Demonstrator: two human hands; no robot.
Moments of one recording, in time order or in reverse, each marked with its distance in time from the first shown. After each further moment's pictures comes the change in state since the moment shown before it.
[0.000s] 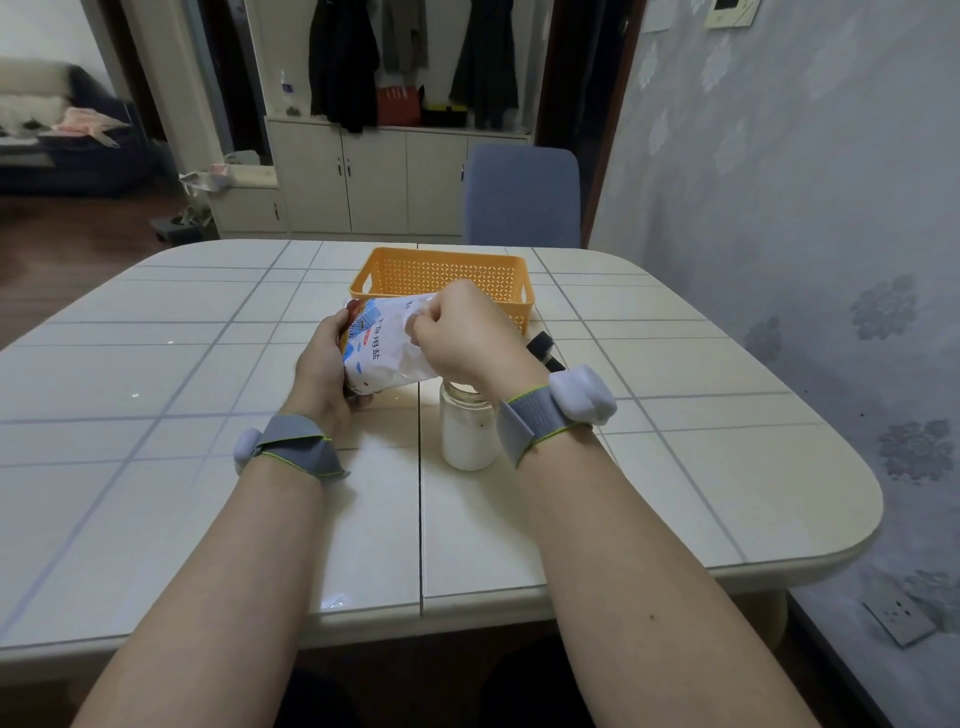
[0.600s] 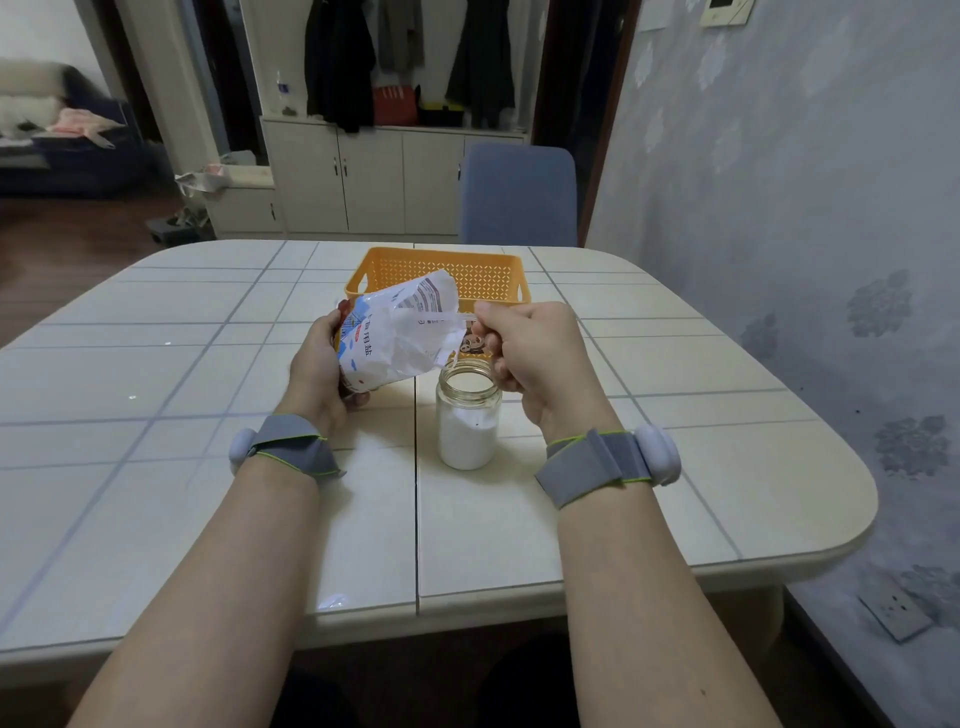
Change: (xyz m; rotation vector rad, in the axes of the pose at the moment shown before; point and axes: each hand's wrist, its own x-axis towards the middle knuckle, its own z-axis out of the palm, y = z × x) left_hand 0.003 -0.001 0.000 -0.004 -0.019 0.005; right_hand -0.031 0.040 -0.027 0.919 0.130 0.252
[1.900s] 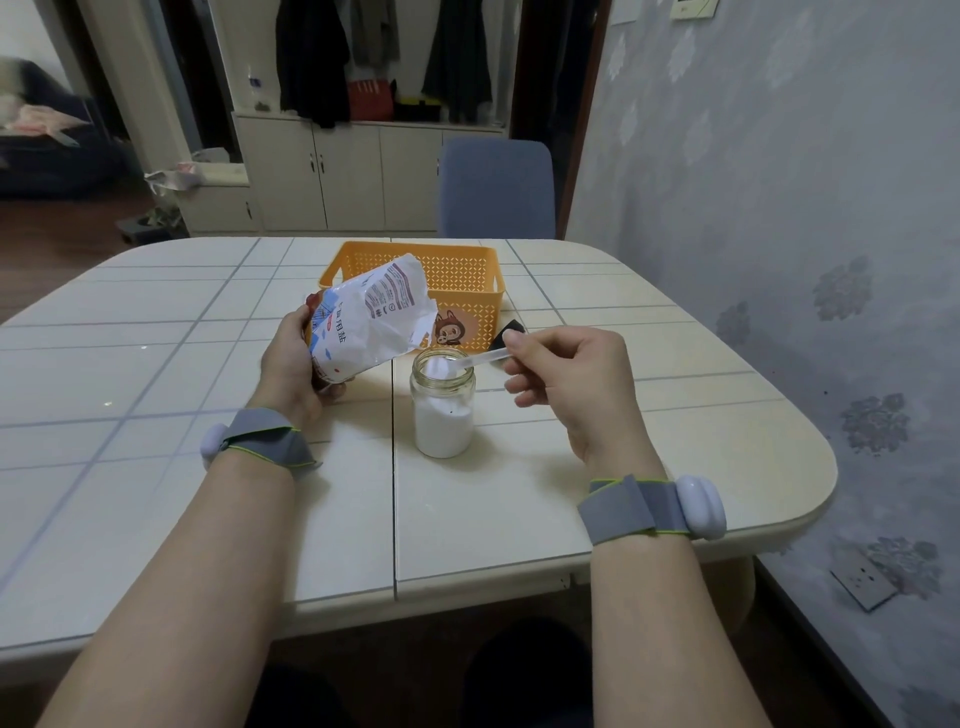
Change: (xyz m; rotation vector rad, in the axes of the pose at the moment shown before) left_hand 0.001 -0.002 -0.002 -0.031 0.009 0.008; right_hand -0.028 0.029 -0.060 -0.027 0.099 -0.208
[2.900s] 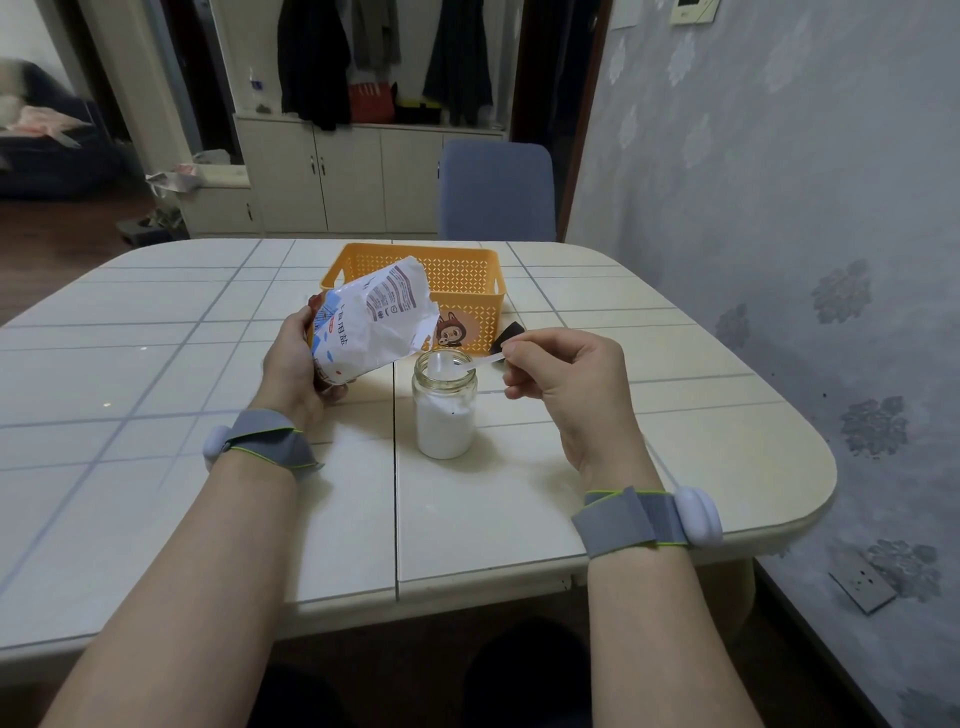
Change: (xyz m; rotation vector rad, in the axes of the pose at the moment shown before) left_hand -0.002 0.001 0.000 0.009 0.005 0.007; right_hand -0.006 0.001 0.005 0.095 0.006 -0.034
